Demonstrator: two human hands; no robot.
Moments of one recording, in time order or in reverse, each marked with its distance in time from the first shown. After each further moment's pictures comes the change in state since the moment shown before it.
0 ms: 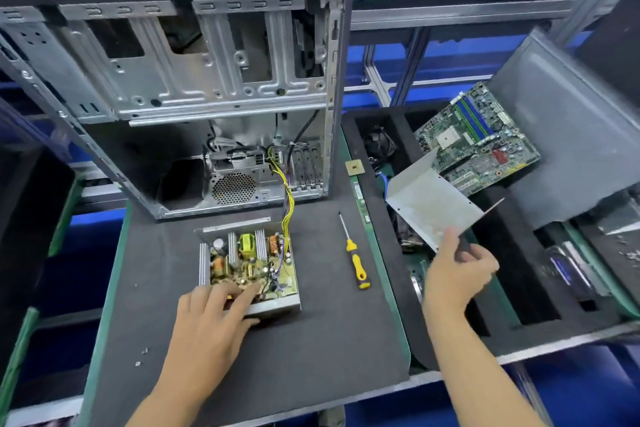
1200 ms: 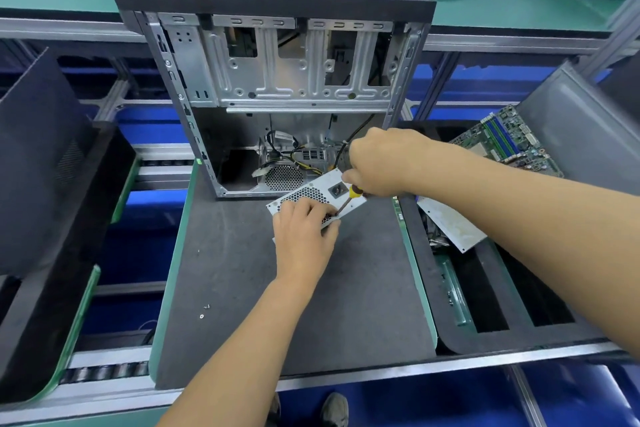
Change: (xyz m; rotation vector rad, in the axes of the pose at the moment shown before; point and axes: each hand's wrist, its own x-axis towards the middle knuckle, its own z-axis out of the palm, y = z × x) left_hand 0.100 0.039 -0.030 -0.364 0.205 -0.449; right_hand -0.150 -0.238 0.054 -1.540 -0.940 -1.410
